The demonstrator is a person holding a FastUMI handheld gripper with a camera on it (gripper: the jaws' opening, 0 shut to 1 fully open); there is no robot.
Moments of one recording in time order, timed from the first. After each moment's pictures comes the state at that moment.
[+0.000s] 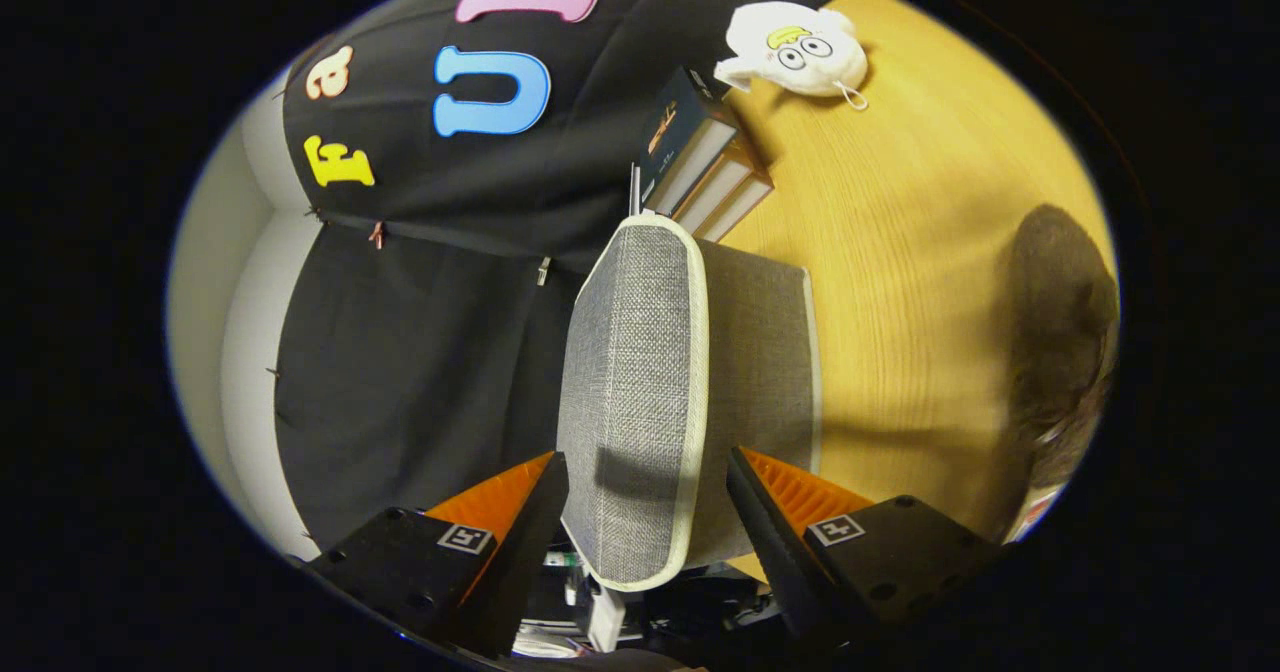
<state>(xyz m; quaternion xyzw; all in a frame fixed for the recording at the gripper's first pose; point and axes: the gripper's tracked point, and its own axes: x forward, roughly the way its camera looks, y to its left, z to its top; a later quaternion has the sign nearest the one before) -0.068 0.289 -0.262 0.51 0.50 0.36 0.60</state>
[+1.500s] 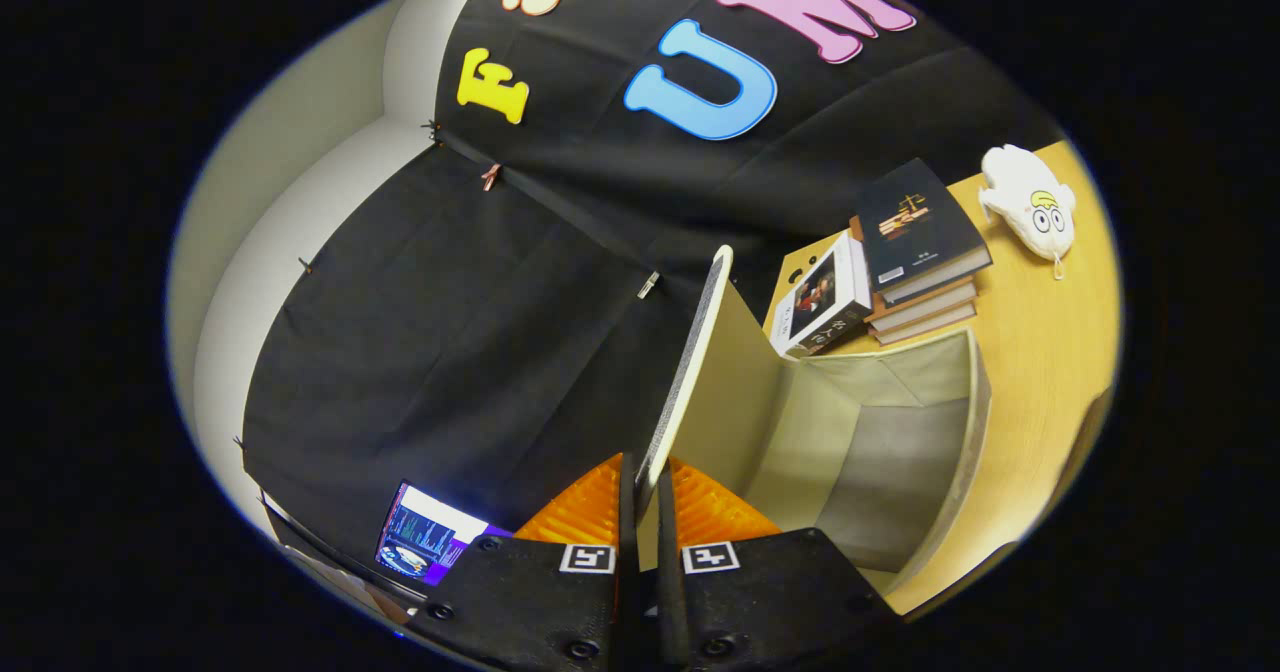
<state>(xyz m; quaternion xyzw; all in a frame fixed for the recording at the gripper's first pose) -0.070 0.404 -0.053 0.39 0.36 0.46 0.71</state>
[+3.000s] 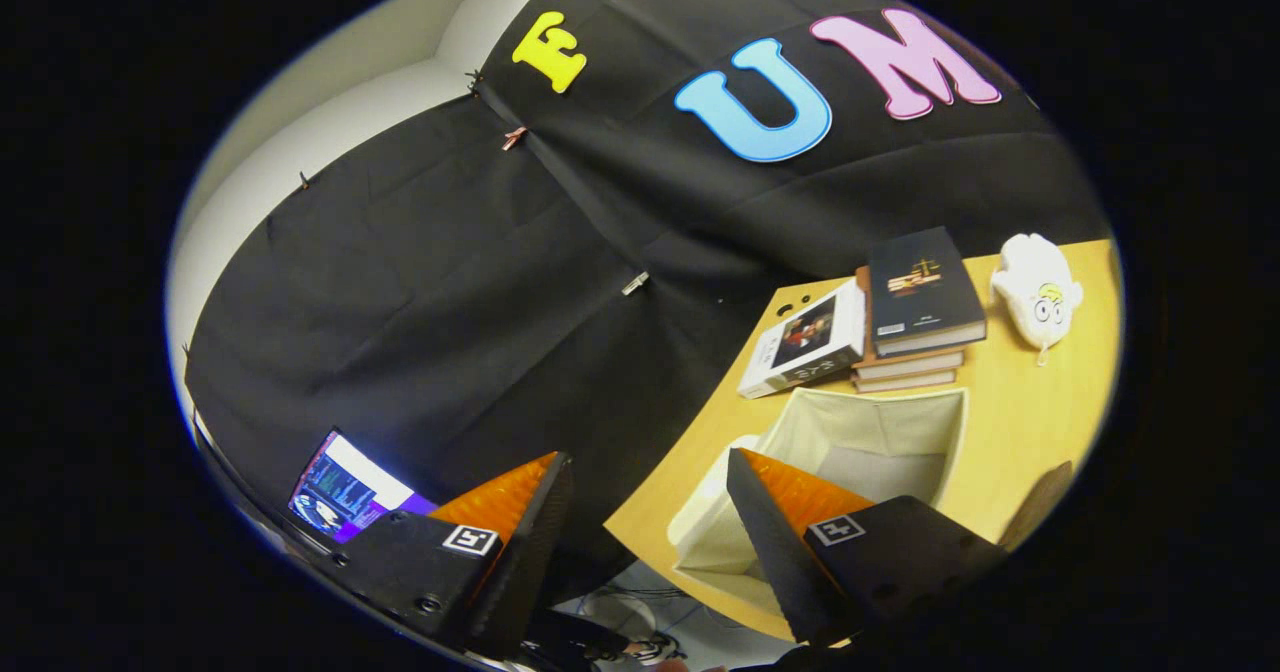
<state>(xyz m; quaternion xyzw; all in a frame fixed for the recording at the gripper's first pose) -0.072 0.385 -0.065 0.27 0.31 0.44 0.80</state>
